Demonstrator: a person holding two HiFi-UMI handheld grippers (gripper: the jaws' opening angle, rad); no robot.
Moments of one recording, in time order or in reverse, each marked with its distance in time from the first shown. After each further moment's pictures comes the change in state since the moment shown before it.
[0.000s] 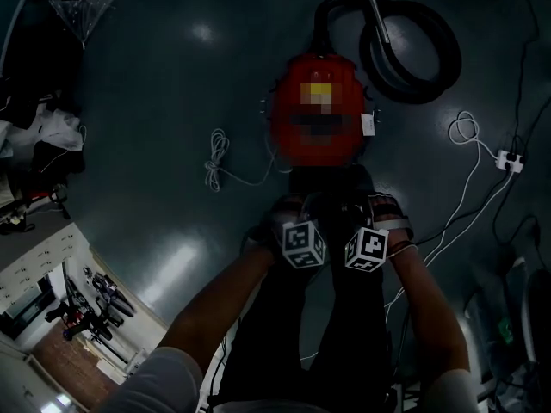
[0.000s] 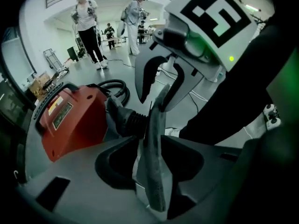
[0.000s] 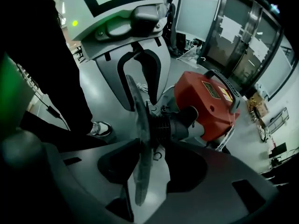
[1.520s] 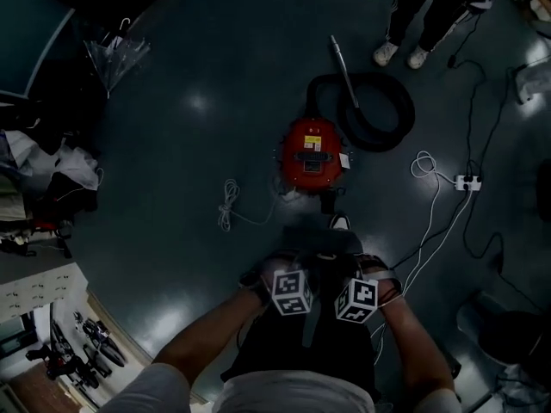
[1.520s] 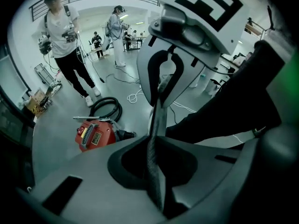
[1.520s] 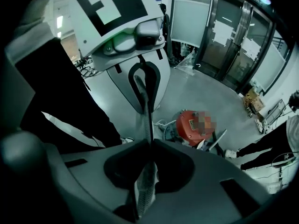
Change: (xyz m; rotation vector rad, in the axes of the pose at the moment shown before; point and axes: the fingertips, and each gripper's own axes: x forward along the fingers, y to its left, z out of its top) left arm -0.240 -0.082 0.059 0.124 -0.014 -0.073; right arm -0.250 0.062 0.115 0.105 -0.018 0.050
